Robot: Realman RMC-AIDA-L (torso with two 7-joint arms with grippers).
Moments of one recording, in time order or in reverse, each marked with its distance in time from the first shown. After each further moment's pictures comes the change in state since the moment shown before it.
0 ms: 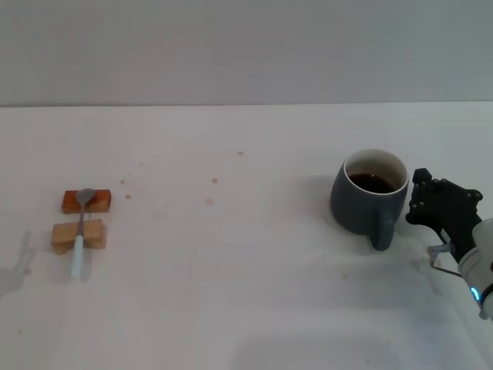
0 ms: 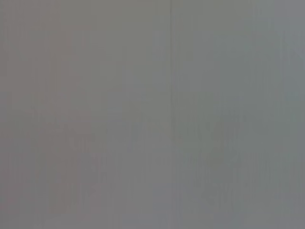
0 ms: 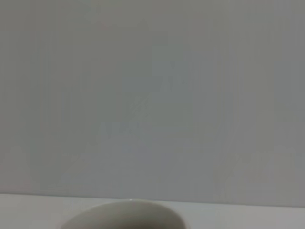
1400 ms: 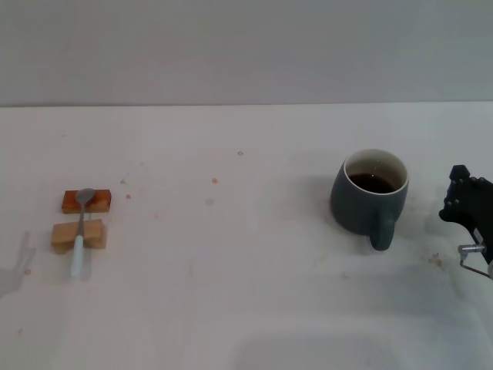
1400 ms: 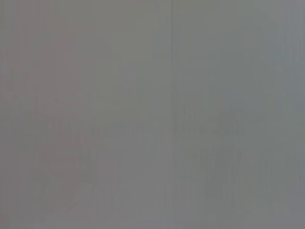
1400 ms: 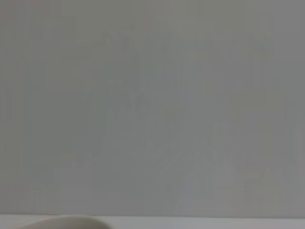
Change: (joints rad) left arm 0.000 0.000 0.000 0.001 0.000 -0.008 0.000; right arm -0.042 -0.002 0.062 -0.030 -0.001 -0.066 -0.006
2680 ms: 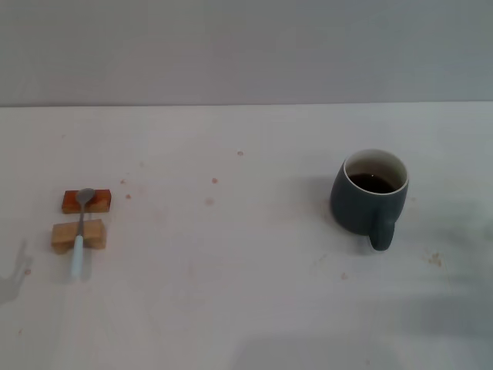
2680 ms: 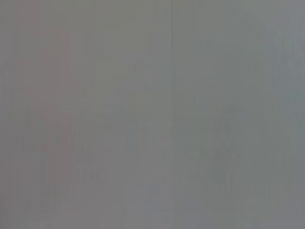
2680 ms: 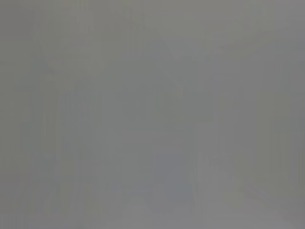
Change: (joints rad) left arm 0.028 -0.003 0.009 0.000 0.005 0.021 0.000; right arm -0.076 -0.004 0.101 -0.055 0.008 -0.145 0.000
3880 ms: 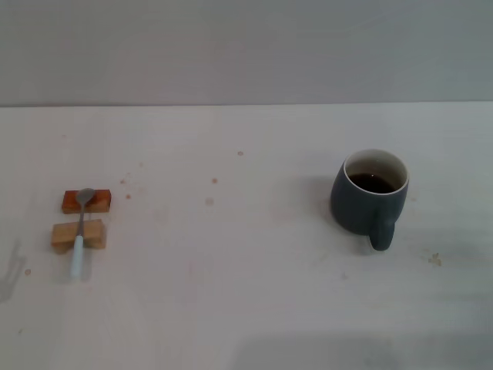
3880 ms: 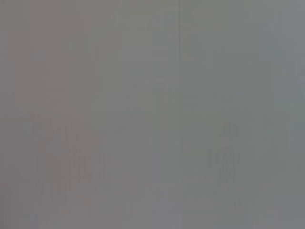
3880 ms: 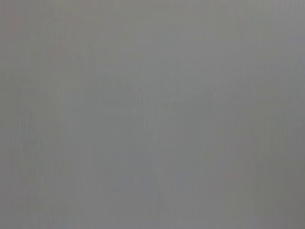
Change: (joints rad) left arm 0.003 0.002 -0.024 0.006 0.007 0.011 0.000; right arm -0.096 0.002 -0.006 0.020 0.001 -0.225 0.000
